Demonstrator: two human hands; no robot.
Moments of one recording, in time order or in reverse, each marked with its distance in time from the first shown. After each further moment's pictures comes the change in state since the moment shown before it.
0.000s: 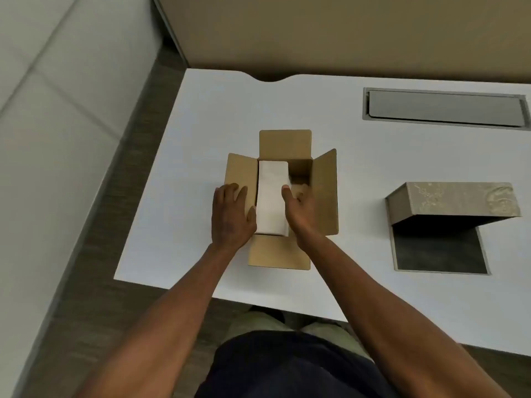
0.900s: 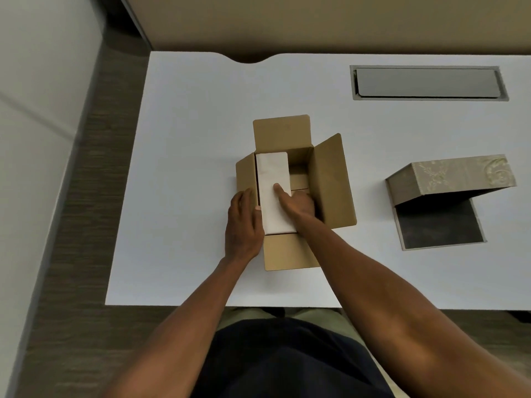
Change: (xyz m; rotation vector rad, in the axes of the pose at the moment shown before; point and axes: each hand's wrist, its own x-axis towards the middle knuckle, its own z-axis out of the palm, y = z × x) left_hand -0.006 -0.026 0.057 -0.572 -0.050 -0.031; right_hand 0.065 0.028 0.039 -0.268 0.065 0.179
